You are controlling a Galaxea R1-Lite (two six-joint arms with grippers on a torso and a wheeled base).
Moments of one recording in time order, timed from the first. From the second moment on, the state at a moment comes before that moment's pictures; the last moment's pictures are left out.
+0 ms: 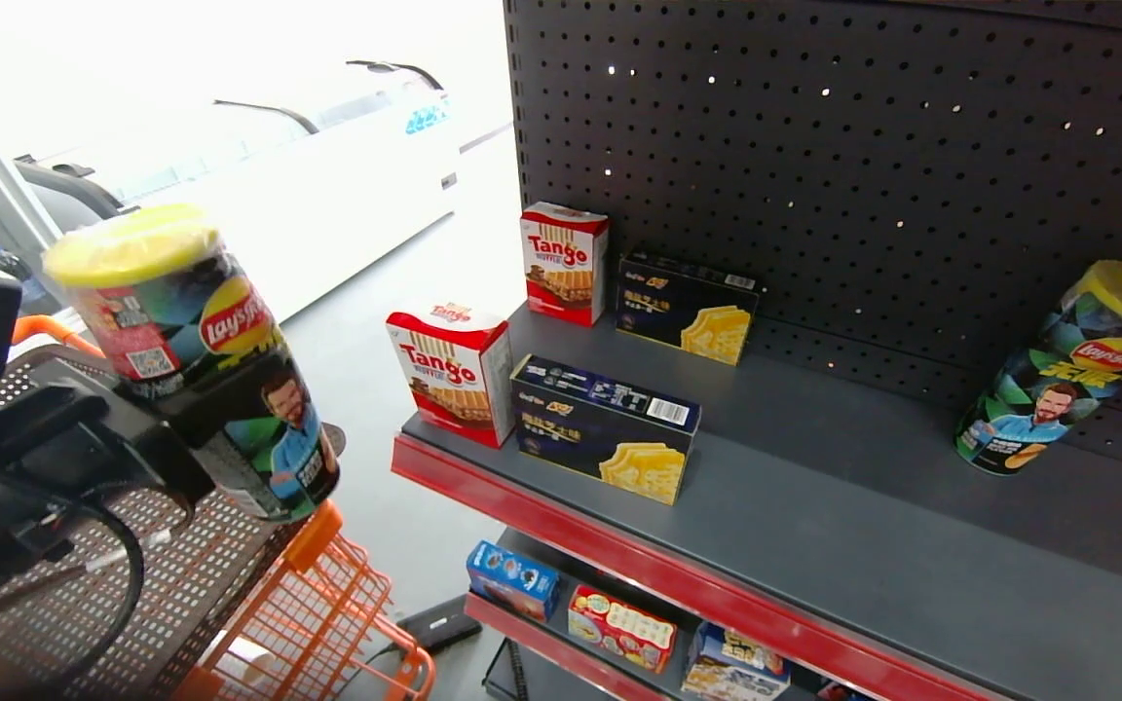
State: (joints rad) left arm -0.11 1.31 -0.36 -1.10 -0.36 0.01; right arm 0.00 0.00 0.00 0.00 -0.01 0.00
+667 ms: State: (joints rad) left arm -0.42 1.30 -0.35 -1.09 -0.42 0.04; right arm 0.00 0.00 0.00 0.00 -0.01 0.00
